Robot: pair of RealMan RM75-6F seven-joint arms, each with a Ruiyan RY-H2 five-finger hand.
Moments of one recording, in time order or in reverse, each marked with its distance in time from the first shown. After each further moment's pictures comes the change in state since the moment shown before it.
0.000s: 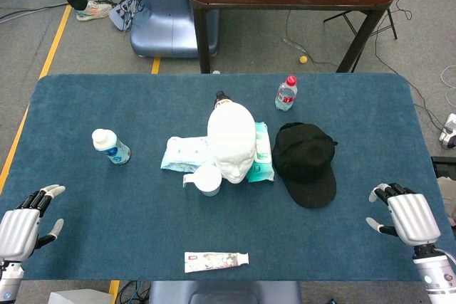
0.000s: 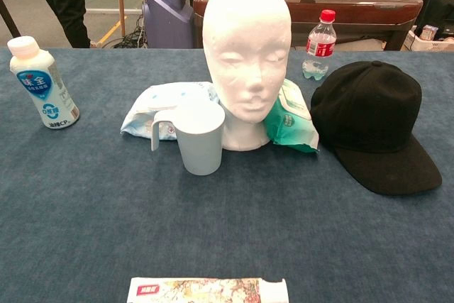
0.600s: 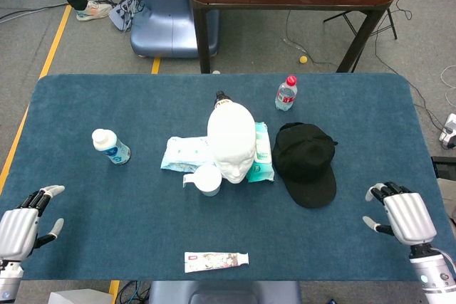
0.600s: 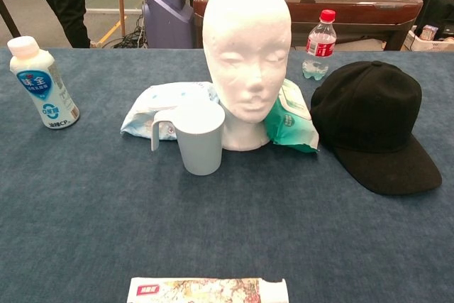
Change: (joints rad) left arm -0.001 0.004 -0.004 -0.006 -0.005 0.002 -0.037; right arm 0.009 -0.025 0.005 0.032 -0.031 0.018 -0.005
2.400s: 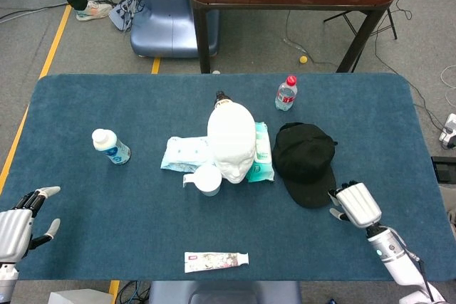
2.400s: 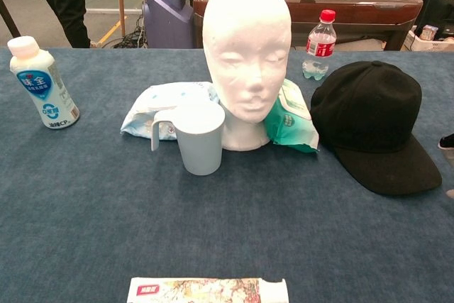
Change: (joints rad) left arm 0.011 0.020 -0.001 -0.012 -0.003 0.011 -0.044; right arm 0.174 -0.506 -0.053 0.823 -0.139 -0.002 0.227
